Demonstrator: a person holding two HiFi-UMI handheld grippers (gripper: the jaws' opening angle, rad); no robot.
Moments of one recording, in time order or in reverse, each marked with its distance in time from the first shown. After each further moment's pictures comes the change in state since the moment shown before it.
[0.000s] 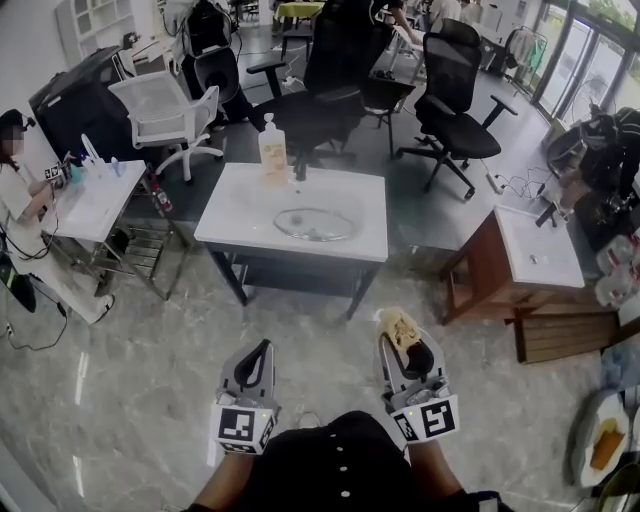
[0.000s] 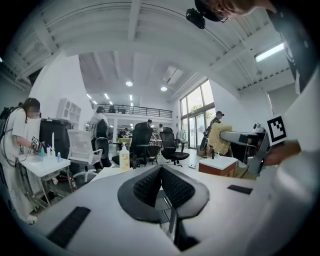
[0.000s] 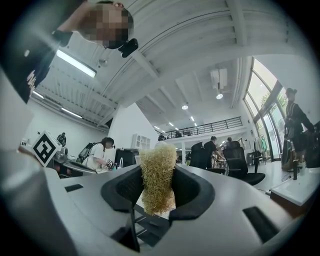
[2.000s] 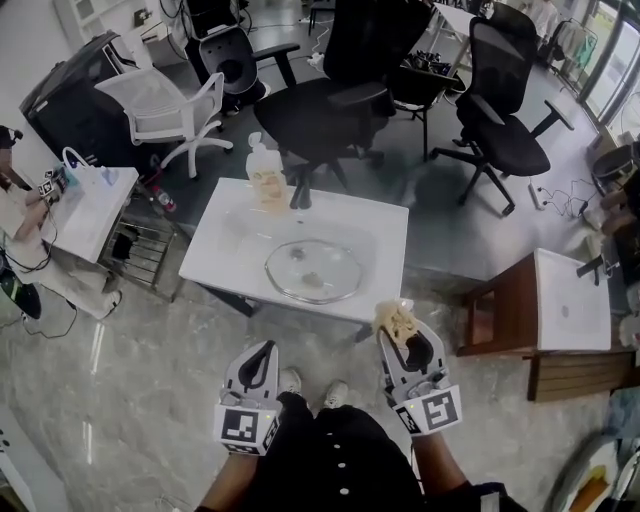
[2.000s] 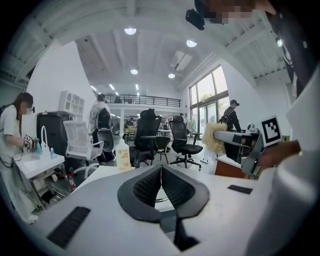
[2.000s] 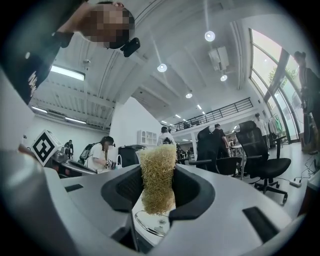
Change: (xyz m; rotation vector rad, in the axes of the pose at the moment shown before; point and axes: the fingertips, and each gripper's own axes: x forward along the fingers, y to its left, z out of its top) left arm 0.266 0.049 0.007 -0.022 0.126 0.095; right arm 0.231 -0.184 -0.092 0.112 0.063 0.148
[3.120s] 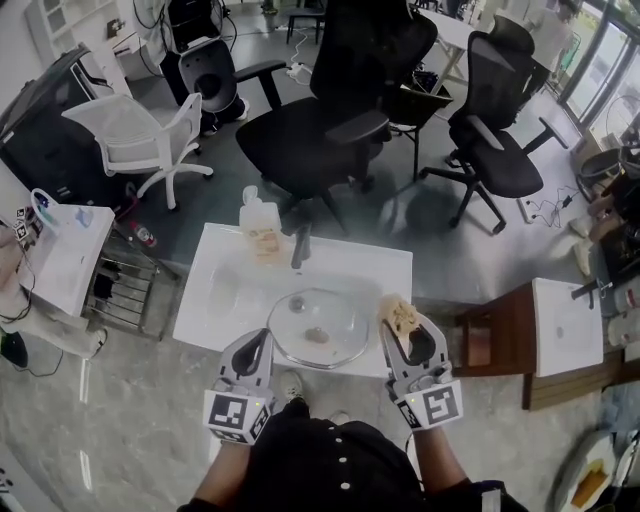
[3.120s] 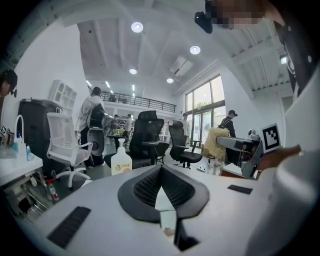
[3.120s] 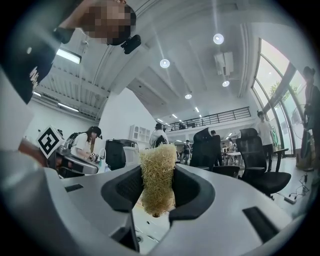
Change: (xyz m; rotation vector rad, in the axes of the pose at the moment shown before) left arm 0.158 0.128 0.045 -0.049 -0.048 -0.131; right arm 0.171 -0.058 -0.009 -0.104 0.025 -0.086
